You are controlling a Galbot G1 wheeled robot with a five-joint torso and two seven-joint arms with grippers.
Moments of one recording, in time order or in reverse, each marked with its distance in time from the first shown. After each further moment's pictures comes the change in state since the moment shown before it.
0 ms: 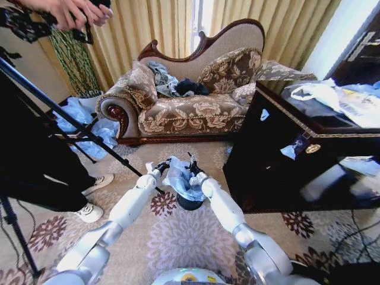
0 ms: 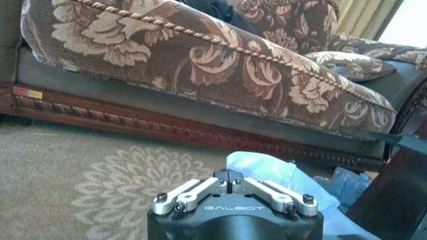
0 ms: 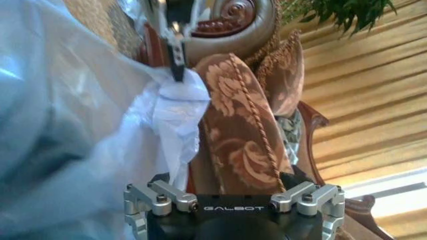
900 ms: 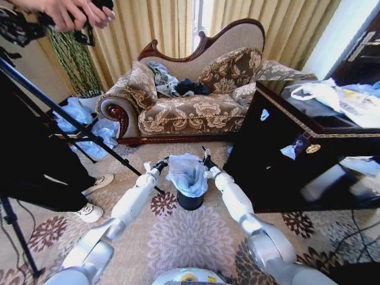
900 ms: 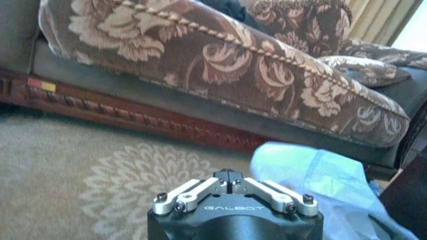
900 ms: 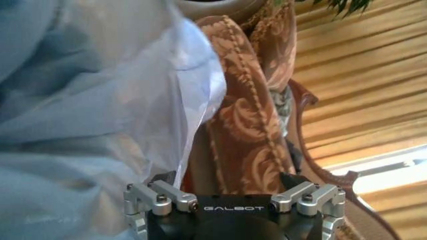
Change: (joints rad) left arm -0.009 -0.034 -0.028 0.080 0.002 -0.033 0.021; right arm 0.021 -0.076 0.114 -0.124 -0.059 0.126 0.090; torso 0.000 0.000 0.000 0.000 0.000
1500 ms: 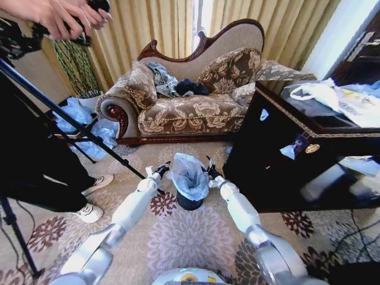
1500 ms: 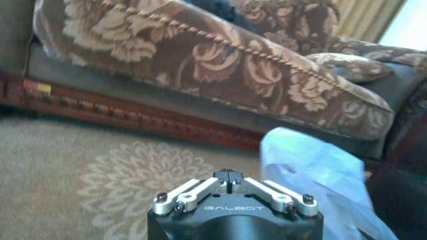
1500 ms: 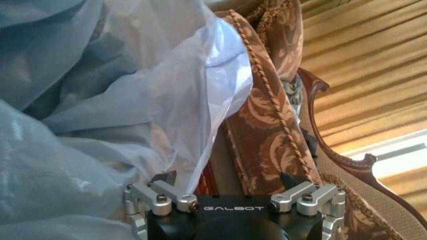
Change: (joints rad) left arm 0.117 0.084 -0.013 -0.219 0.009 0.052 -0.039; right arm -0.072 -0.052 -0.008 0.078 0.115 0.019 -0.059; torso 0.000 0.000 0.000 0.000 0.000
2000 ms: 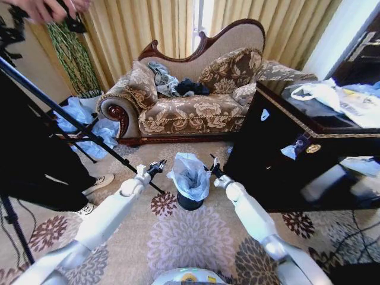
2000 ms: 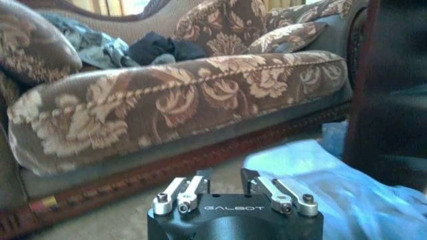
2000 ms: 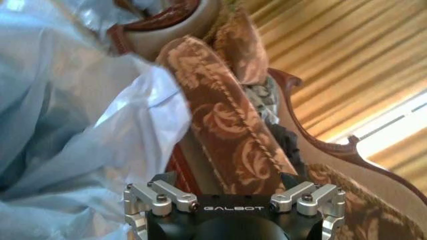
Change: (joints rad) left arm -0.019 0.232 0.108 -0.249 0.232 0.027 -0.002; right arm -0.152 -0.214 -0.100 0.445 0.468 -0.130 -0.180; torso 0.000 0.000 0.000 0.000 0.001
